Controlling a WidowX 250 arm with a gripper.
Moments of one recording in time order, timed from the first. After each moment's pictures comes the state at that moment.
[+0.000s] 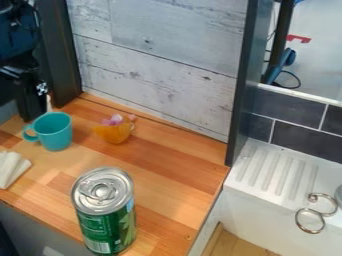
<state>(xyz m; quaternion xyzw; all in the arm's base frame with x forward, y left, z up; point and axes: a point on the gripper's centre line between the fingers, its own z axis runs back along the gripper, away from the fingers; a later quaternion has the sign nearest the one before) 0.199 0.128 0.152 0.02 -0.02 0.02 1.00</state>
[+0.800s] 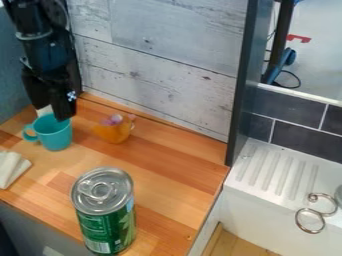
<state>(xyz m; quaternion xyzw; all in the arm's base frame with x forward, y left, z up) 0.264 0.158 0.100 0.00 -0.01 -0.06 1.00</state>
